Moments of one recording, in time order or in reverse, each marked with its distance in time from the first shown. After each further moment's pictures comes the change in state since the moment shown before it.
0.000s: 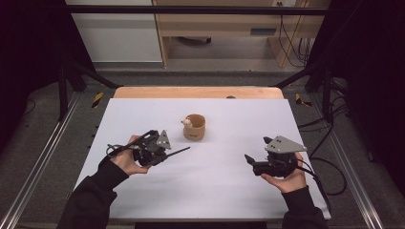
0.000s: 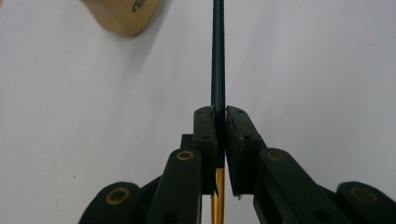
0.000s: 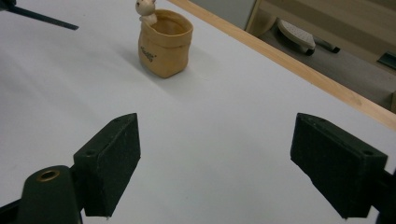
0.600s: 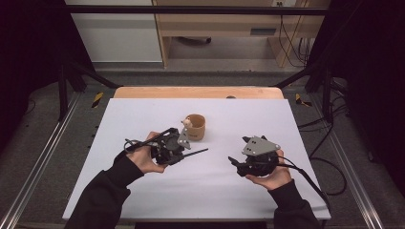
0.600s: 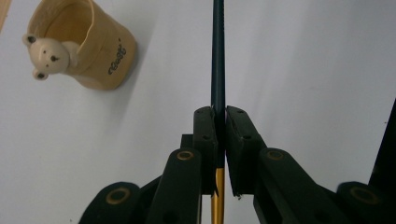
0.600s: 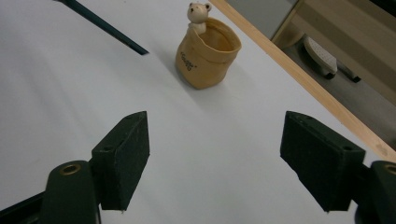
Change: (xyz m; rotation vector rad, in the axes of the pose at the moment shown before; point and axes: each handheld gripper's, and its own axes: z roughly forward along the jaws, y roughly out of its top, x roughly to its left) left arm -0.019 0.055 -0.006 0.006 -0.042 0.080; right arm 0.032 0.027 0.022 0.030 0.080 -0.203
